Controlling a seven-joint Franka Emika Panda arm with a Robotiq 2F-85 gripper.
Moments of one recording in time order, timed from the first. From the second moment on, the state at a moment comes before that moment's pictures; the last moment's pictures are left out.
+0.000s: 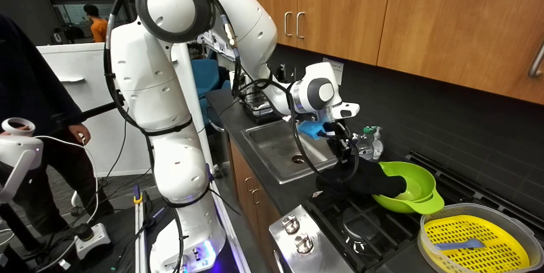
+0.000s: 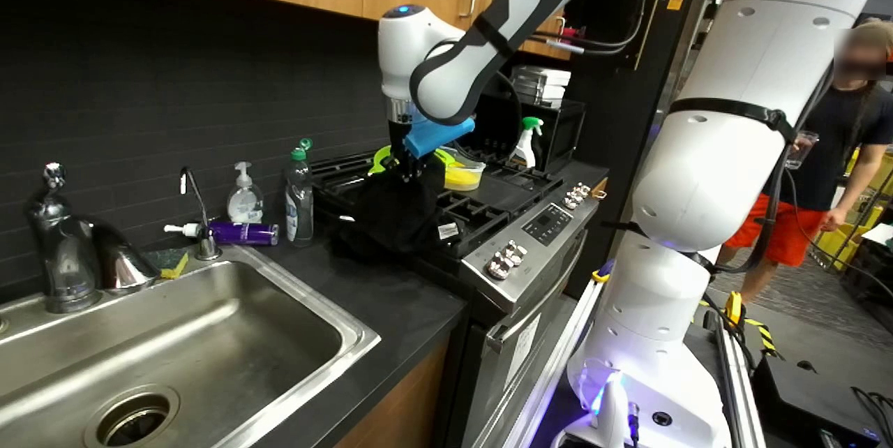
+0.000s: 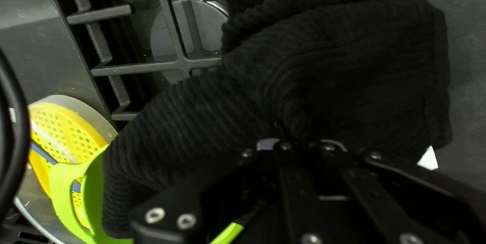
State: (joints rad) arm -0.09 -0.10 0.00 -2.50 -0.58 2.48 0.60
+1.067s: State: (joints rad) arm -0.18 -0.43 0.00 -2.45 -0.58 2.42 0.59
